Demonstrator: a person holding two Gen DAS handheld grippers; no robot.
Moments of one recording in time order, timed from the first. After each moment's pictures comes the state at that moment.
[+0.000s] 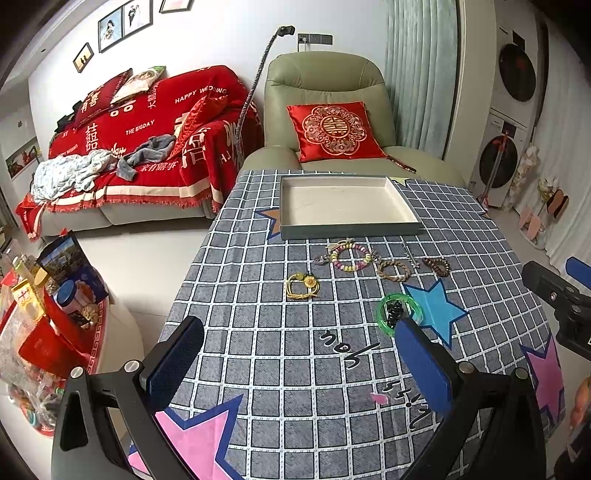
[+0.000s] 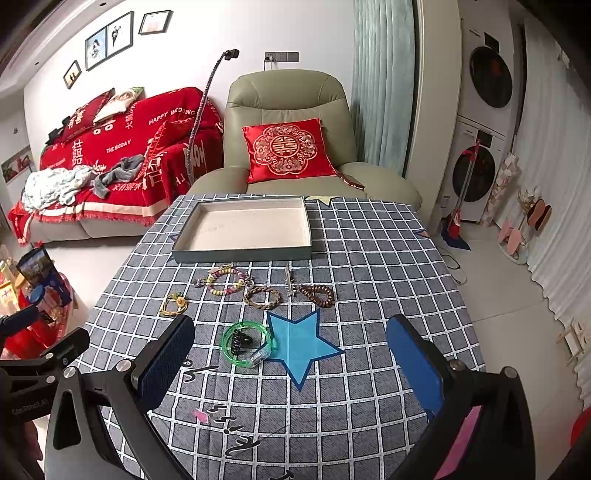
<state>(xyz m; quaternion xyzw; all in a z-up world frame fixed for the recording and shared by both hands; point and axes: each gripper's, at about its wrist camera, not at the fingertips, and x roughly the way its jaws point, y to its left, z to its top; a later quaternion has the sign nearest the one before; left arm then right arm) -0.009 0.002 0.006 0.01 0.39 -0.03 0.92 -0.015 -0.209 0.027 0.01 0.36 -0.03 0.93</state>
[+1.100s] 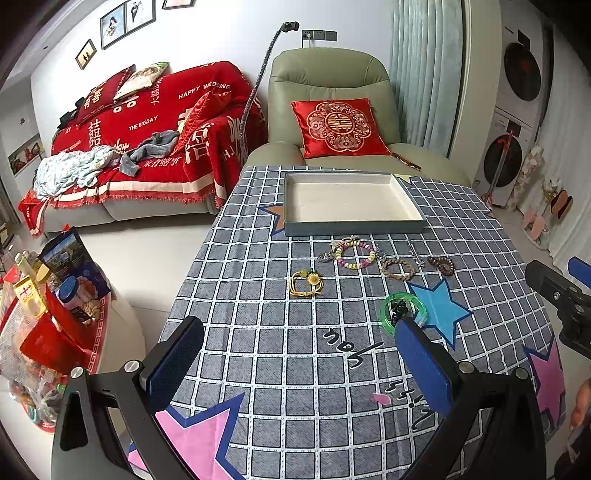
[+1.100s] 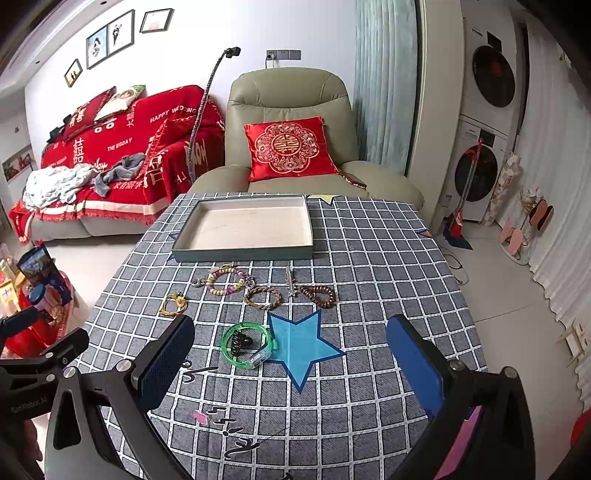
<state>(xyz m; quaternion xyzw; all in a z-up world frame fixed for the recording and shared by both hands) -0.006 0.005 0.001 0.01 0.39 -0.02 0.92 -0.013 -0.207 0.024 0.01 0.36 -0.03 0.93</state>
